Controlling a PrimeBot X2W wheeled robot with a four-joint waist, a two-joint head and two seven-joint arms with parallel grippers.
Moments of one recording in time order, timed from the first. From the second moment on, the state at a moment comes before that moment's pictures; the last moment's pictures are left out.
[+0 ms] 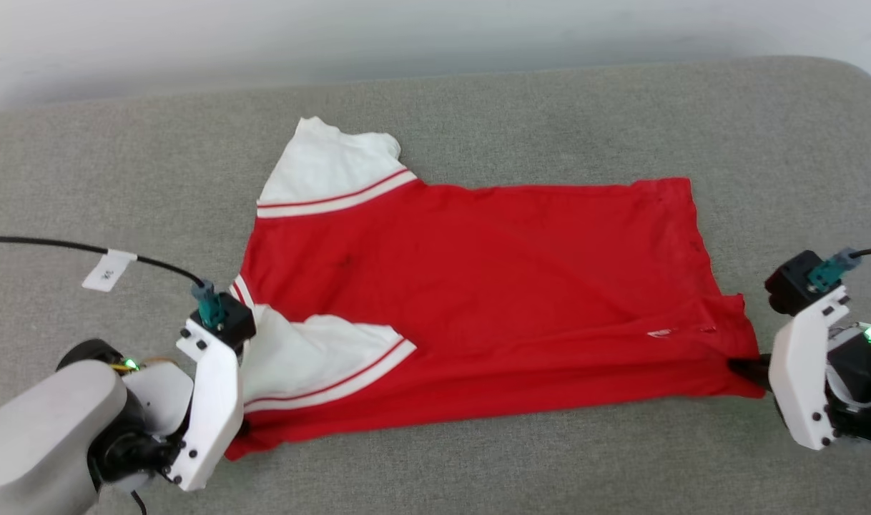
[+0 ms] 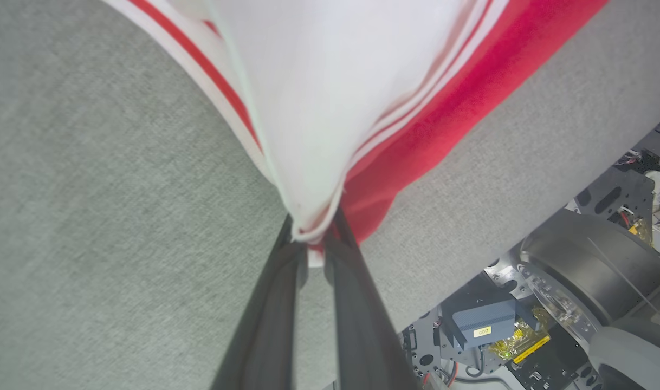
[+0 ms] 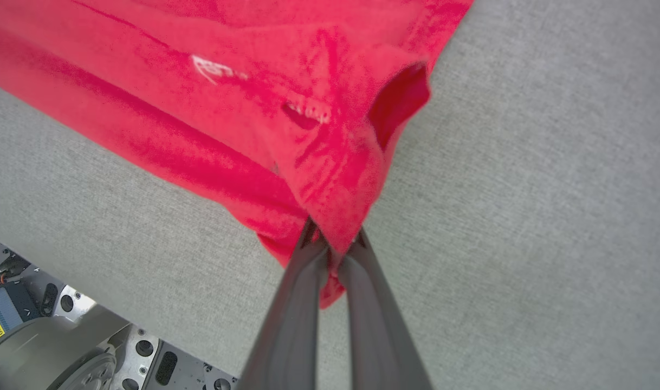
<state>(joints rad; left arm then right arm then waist) -0.71 0.87 -1.05 0.17 -1.05 -0.13 0.80 -0.59 -0.78 0.82 0.29 0.92 0.13 0.57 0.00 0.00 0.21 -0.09</state>
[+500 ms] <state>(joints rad) -0.60 0.89 -1.07 0.11 -1.08 -0.08 0.75 -0.47 -0.82 0.81 0.30 0.95 0.13 0.60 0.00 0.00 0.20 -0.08</state>
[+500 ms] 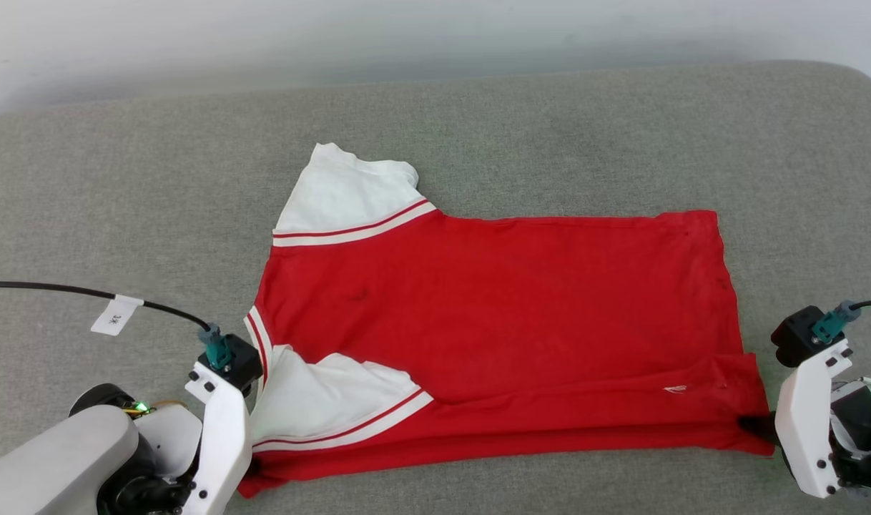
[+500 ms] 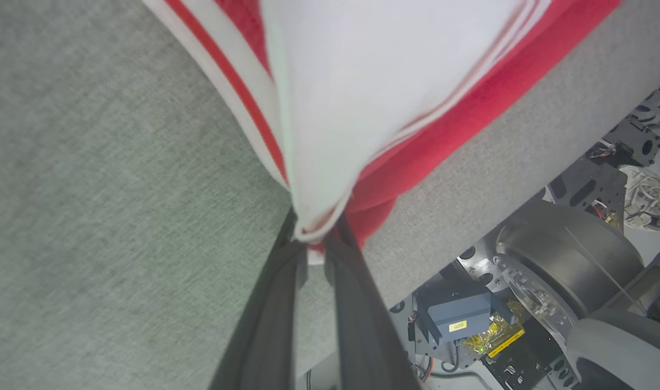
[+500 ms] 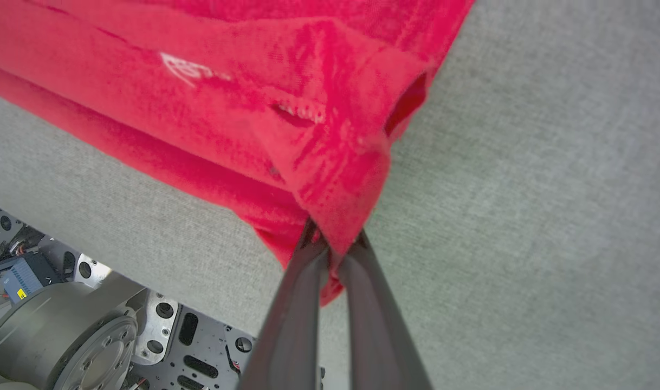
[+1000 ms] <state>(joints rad) -0.70 0.92 -0.94 0.09 -0.99 -0.07 0.53 -0.44 -0.74 0.51 0.23 0.71 0.13 0.16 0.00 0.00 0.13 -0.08</state>
